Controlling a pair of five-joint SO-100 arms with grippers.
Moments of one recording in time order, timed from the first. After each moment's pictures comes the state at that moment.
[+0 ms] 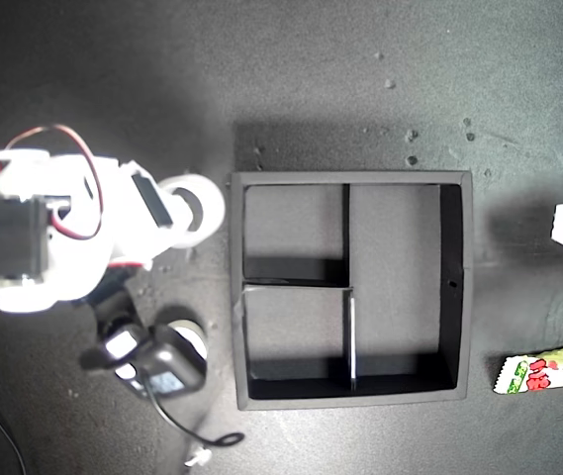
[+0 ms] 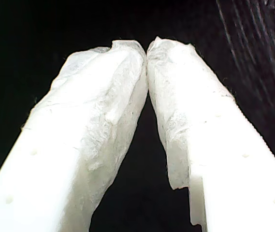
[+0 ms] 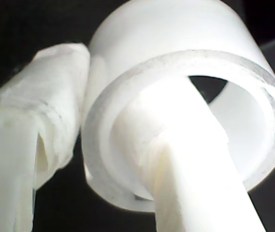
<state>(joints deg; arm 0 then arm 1) -0.4 92.4 86.7 72.9 -33.9 -0.2 188.2 178.3 37.4 55.5</state>
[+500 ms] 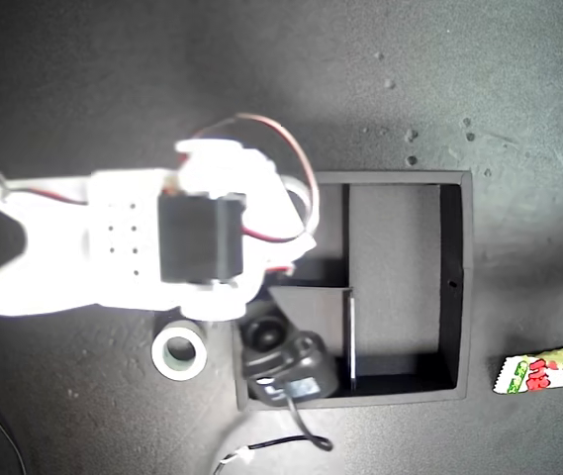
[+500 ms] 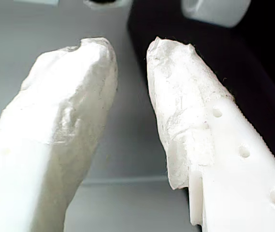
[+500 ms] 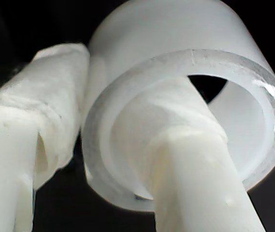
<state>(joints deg) 1.1 41.0 11.8 103.8 -31.5 -13.3 171.2 147.4 33.7 23.1</state>
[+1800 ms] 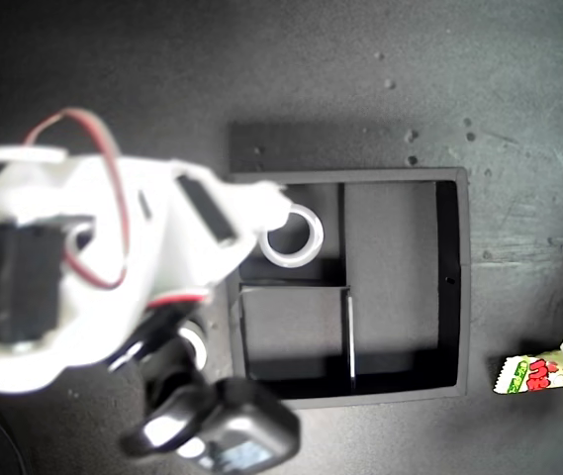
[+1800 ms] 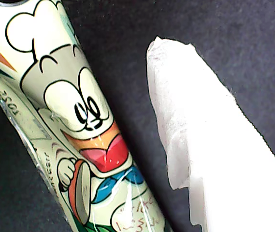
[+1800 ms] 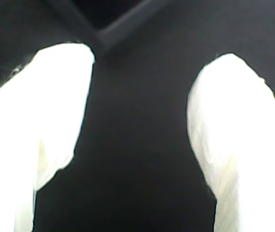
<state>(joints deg) 4.5 79.3 37.6 104.2 -52.6 -48.4 126.6 141.9 41.7 122.7</state>
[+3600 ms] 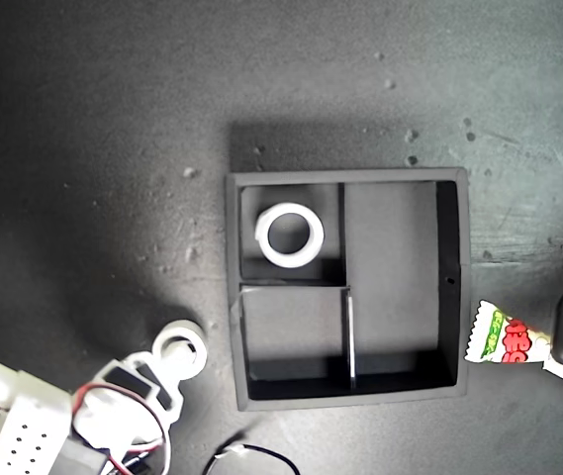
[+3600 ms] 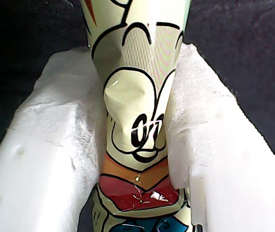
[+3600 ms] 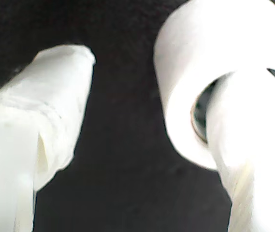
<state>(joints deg) 31.0 74.1 84.1 70.7 -69.1 -27.6 126.3 133.5 49.8 144.8</state>
